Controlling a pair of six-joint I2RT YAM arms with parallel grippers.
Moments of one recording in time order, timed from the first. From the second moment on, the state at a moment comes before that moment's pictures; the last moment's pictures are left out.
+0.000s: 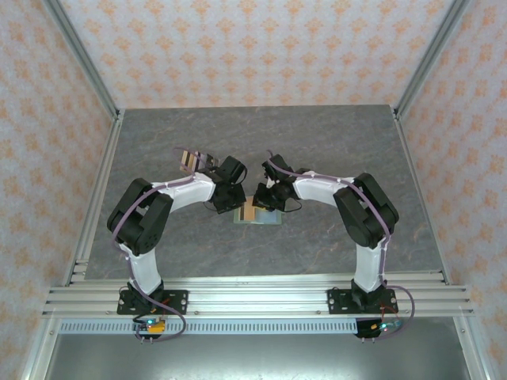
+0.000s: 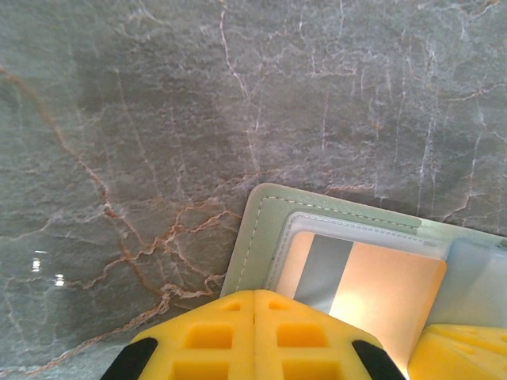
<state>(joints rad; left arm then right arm) -0.52 1.85 1.12 -0.51 0.08 -0.91 0.63 1.92 1.18 -0.37 -0.39 0.83</state>
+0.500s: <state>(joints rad) -0.52 1.84 1.11 -0.50 0.08 -0.91 0.60 1.90 1.11 -0.28 -0.45 0.85</state>
